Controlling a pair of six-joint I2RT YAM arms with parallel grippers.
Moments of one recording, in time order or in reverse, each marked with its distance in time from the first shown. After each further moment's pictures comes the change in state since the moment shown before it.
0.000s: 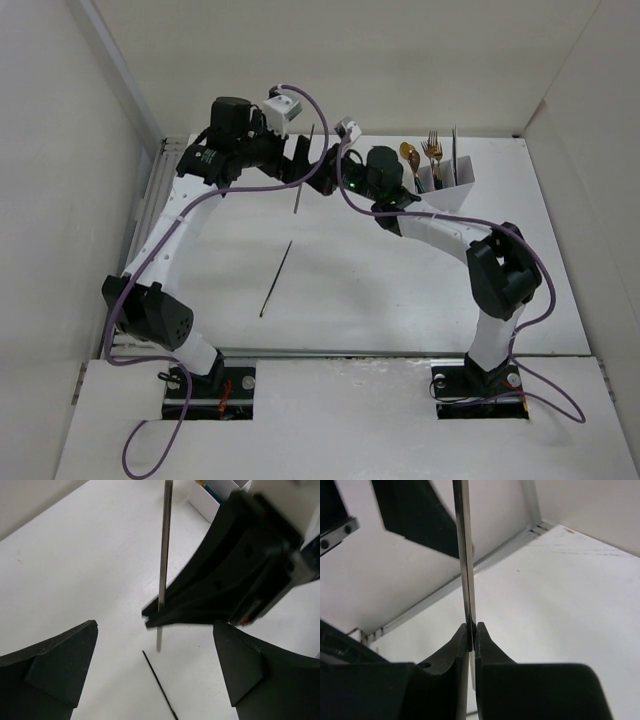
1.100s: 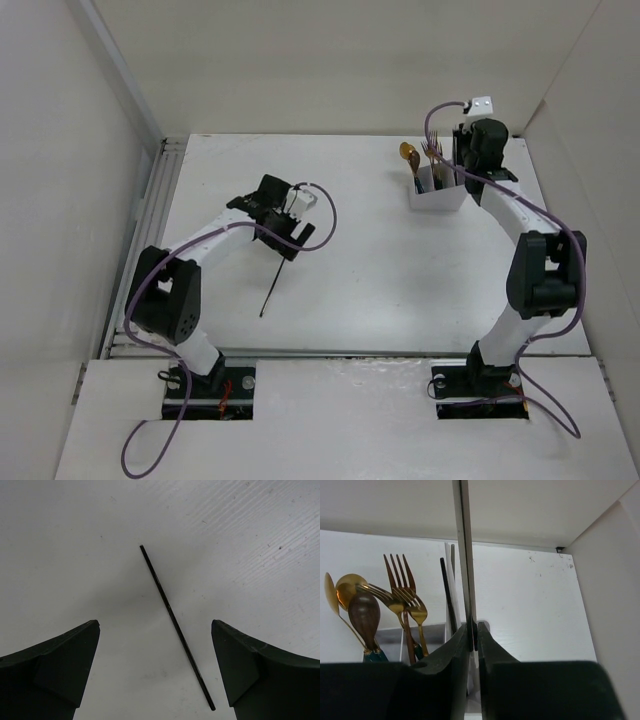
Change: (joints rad) left arm -0.122 0.046 -0.580 0.079 -0.389 0.101; right arm -0.591 -0.116 -0.009 -0.483 0.649 -0.575
